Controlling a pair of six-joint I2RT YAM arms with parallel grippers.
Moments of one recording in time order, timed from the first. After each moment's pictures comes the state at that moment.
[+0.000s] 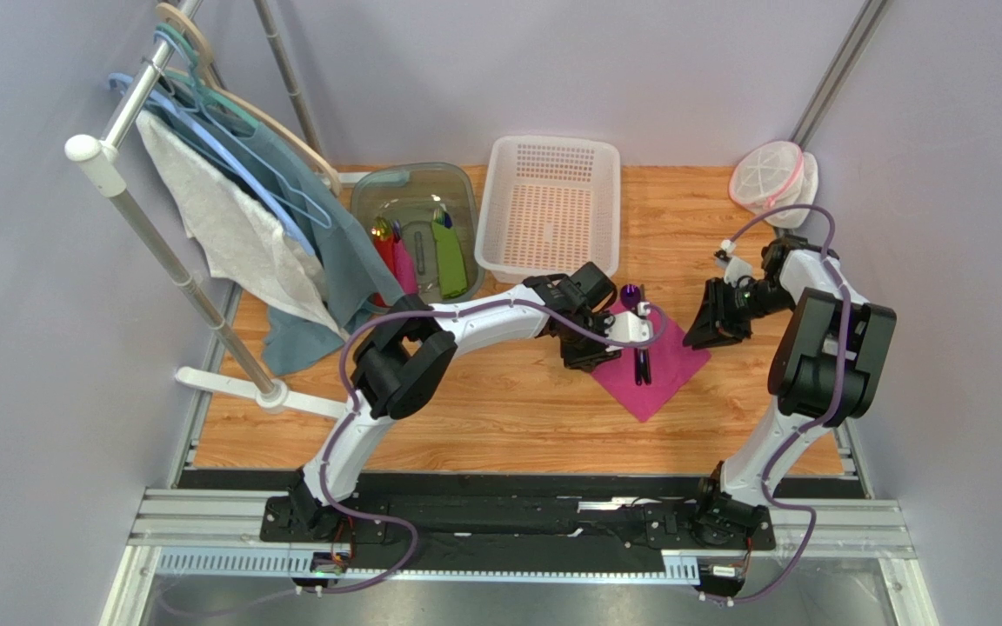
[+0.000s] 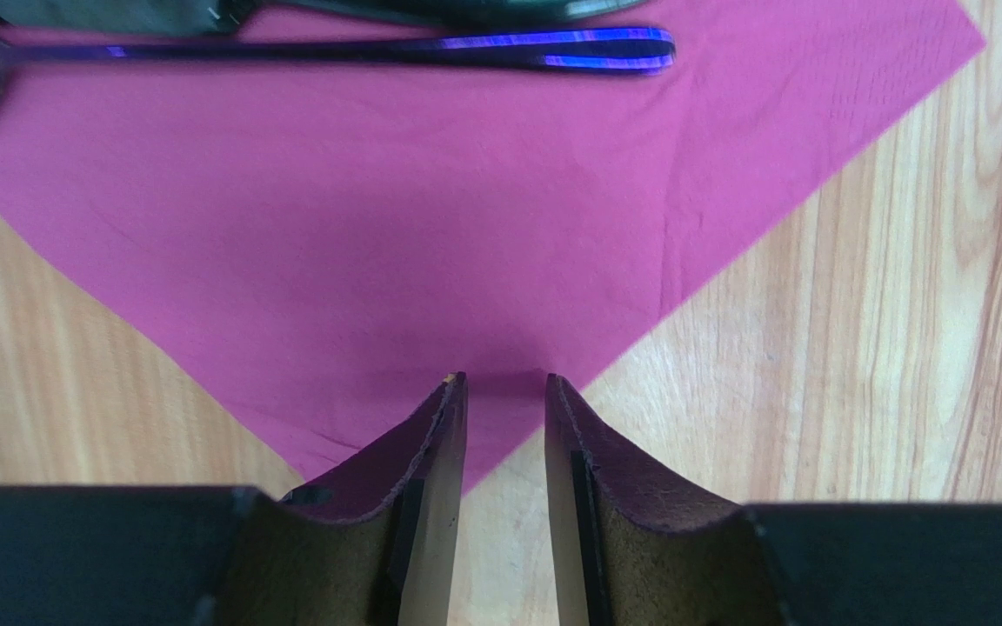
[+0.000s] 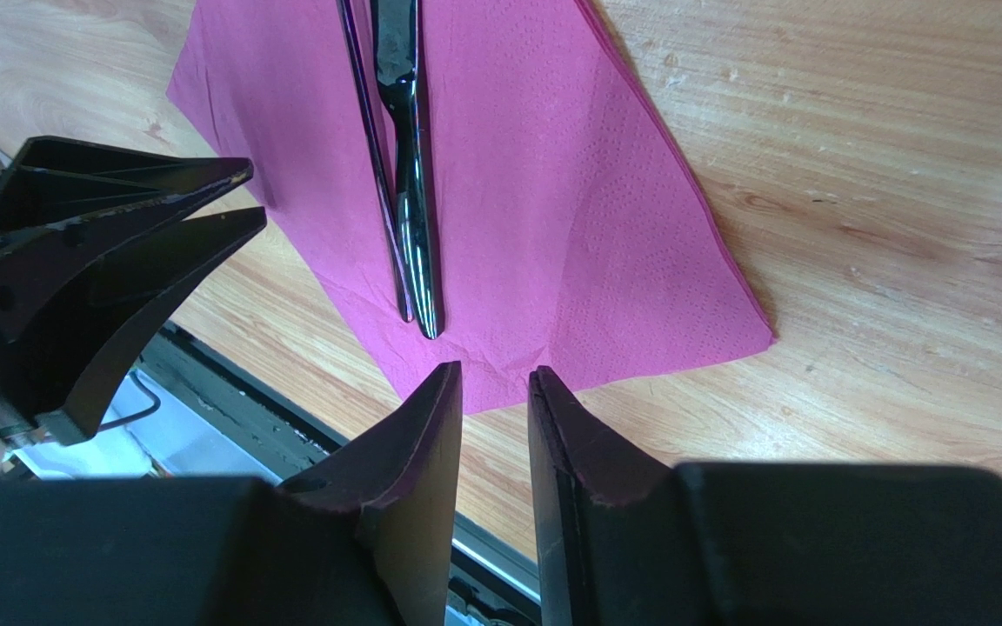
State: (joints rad) left arm -0.94 2.26 1.77 -0.55 0.36 0.58; right arm -0.34 1.84 1.28 -1.02 -0.63 -0.28
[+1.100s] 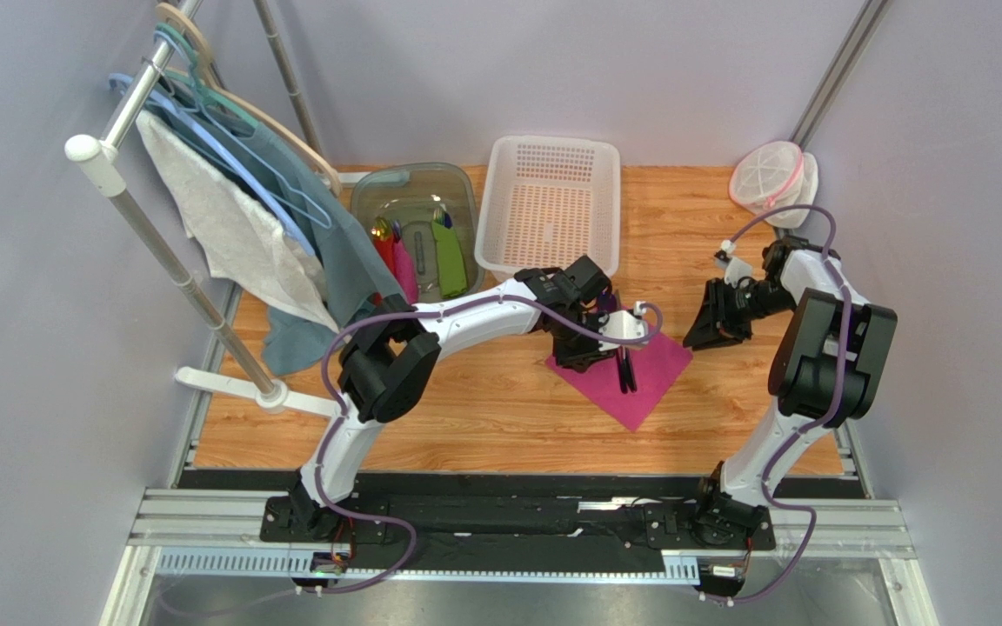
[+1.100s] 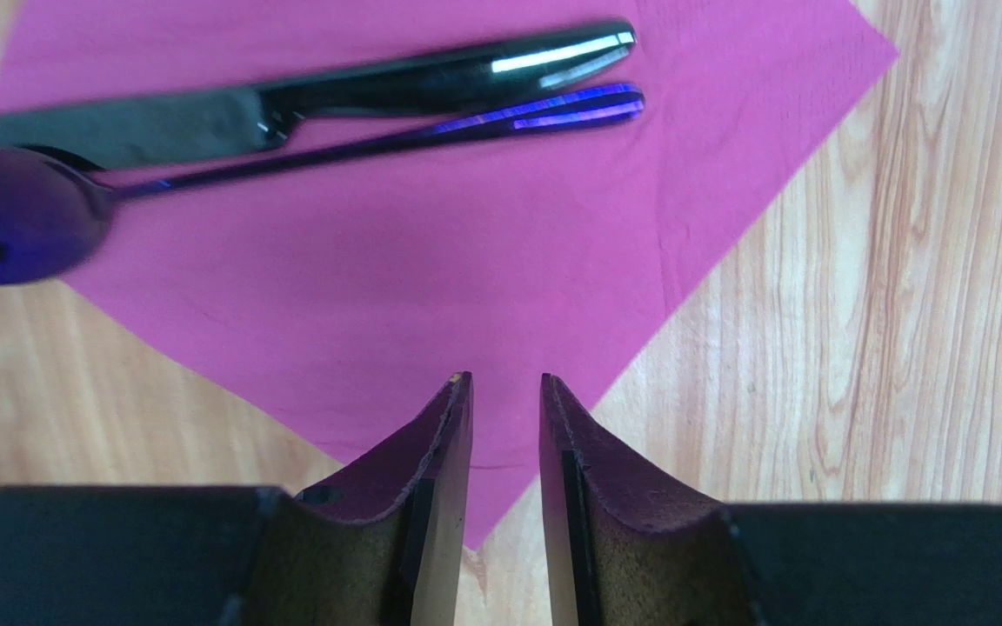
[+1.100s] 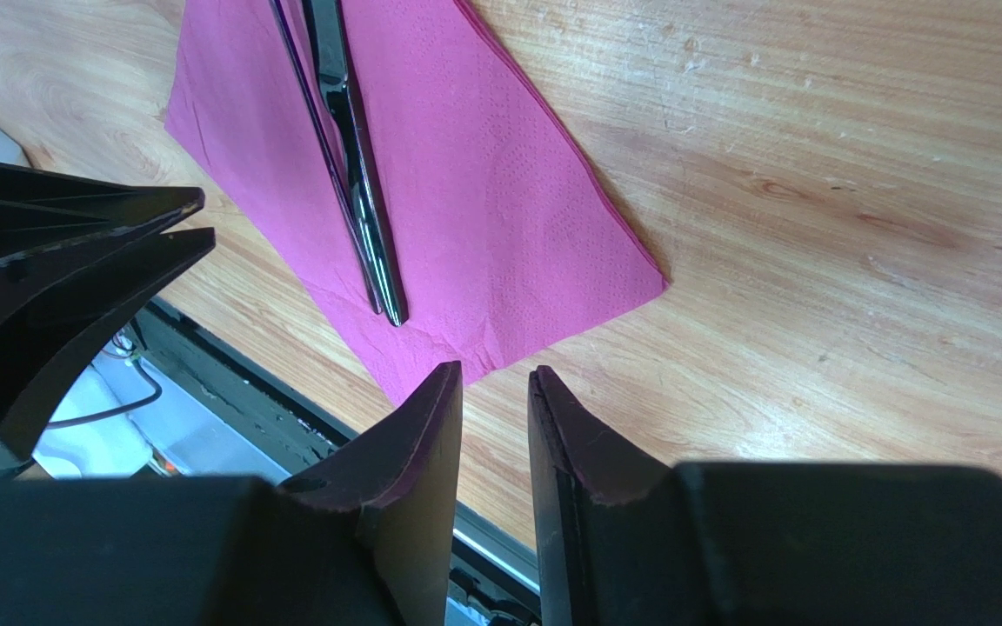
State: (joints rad) left arm -0.94 2.18 1.75 -0.67 0.39 0.62; right arm -0.34 1.84 1.29 -1.04 -0.64 -0.30
